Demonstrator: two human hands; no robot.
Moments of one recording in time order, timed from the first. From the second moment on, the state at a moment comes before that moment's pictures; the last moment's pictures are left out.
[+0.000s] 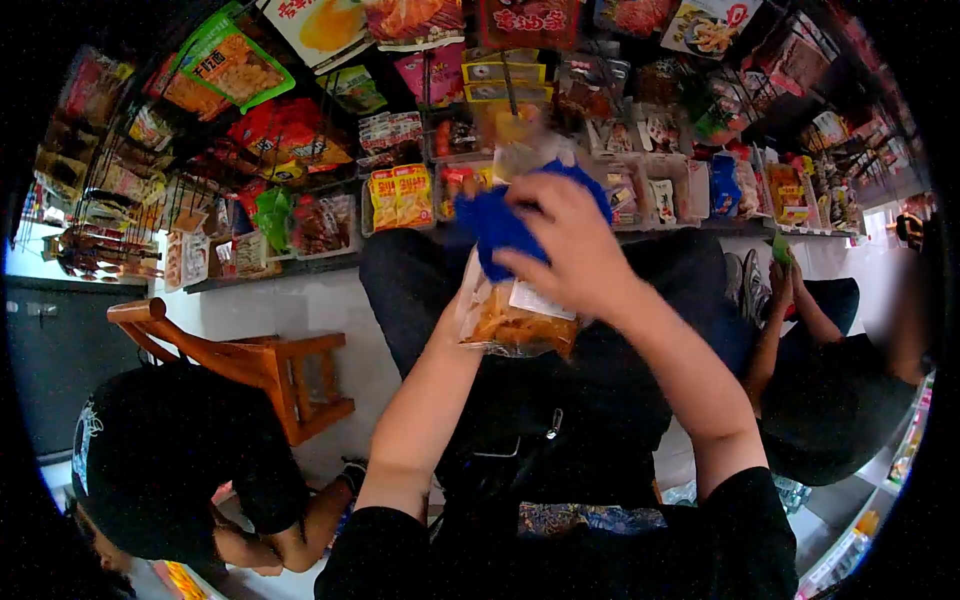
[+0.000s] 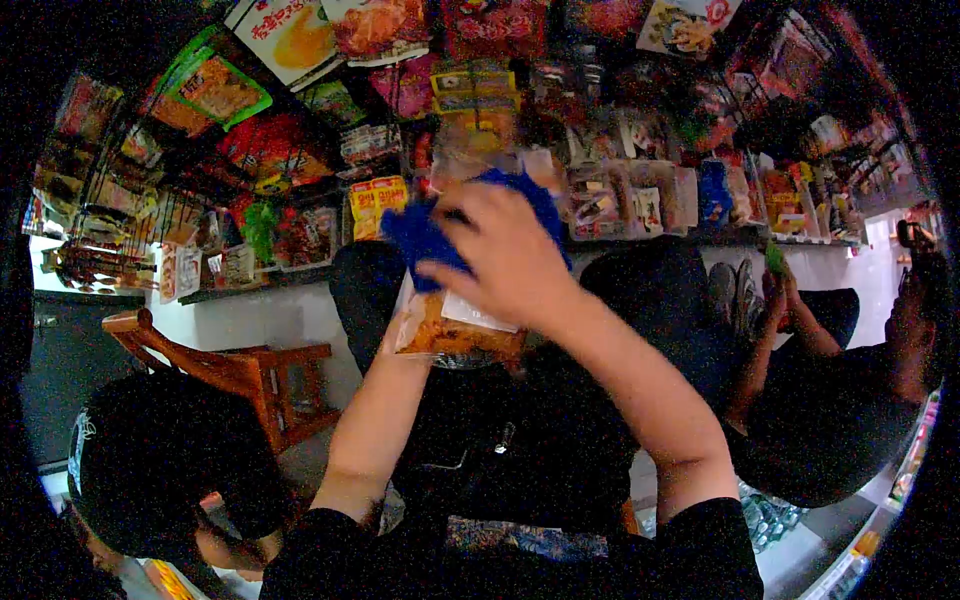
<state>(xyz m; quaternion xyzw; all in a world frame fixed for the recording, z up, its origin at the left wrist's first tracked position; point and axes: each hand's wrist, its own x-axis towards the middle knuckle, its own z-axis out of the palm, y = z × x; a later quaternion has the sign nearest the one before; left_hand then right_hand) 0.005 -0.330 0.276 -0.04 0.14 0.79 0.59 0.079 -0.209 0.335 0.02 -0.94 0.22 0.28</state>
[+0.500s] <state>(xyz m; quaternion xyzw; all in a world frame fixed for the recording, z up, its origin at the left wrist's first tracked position) -0.012 -0.329 0.236 0.10 0.06 0.81 0.58 0.094 -0.238 0.329 0.11 -0.95 0.23 0.20</state>
